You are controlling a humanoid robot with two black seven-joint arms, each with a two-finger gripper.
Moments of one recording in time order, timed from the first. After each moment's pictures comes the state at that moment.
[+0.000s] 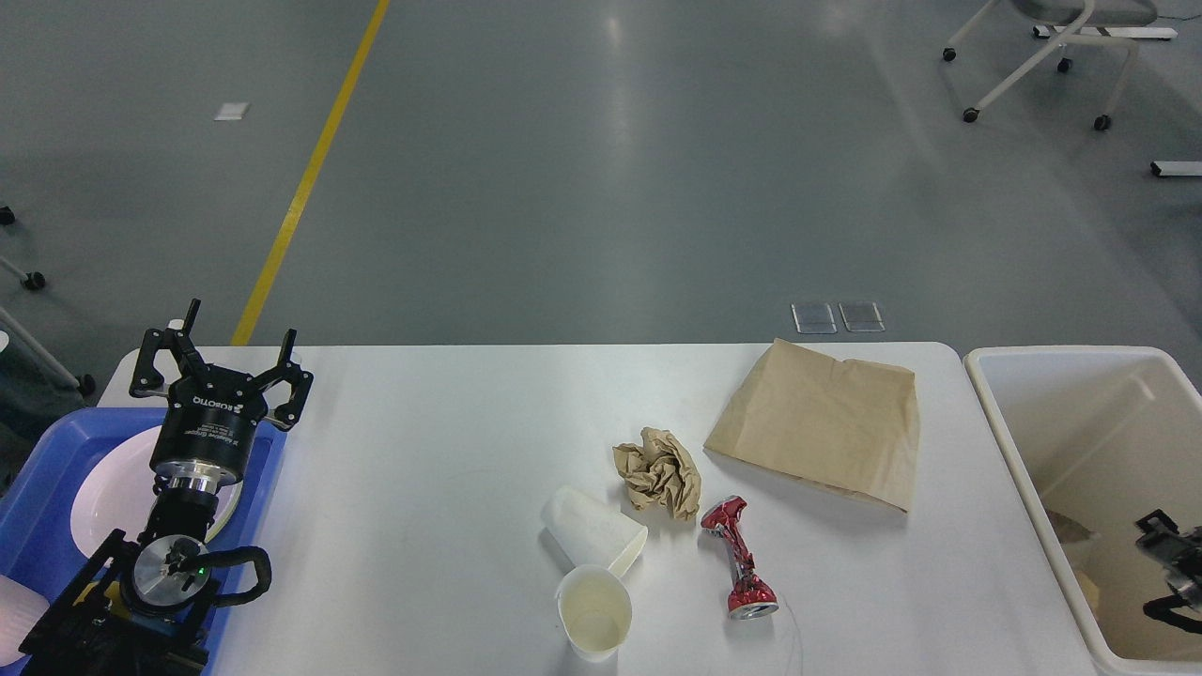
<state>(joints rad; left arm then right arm) -0.29 0.16 -1.45 -0.78 0.23 -0.57 -0.28 0.74 -0.50 -0.84 0.35 0.18 -0.09 -0.28</state>
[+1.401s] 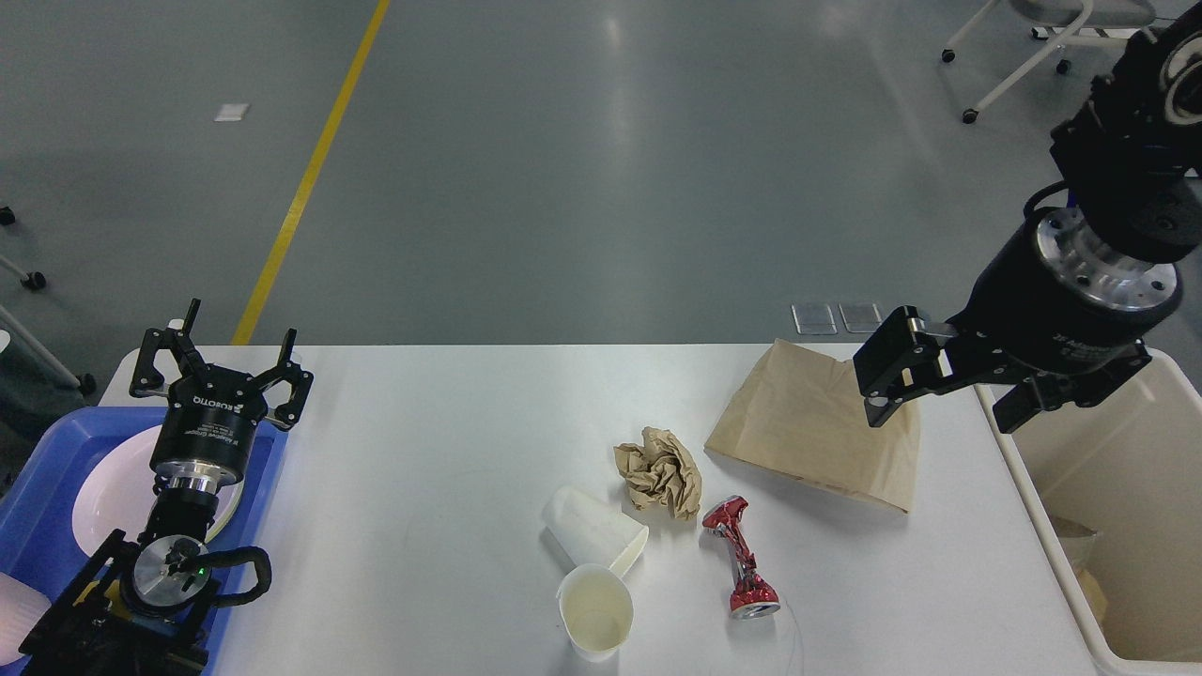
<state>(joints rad) -0.29 0.16 -1.45 -0.78 0.23 -0.57 -0.28 2.57 -0.36 -1.28 1.74 0.10 0.76 -0.25</state>
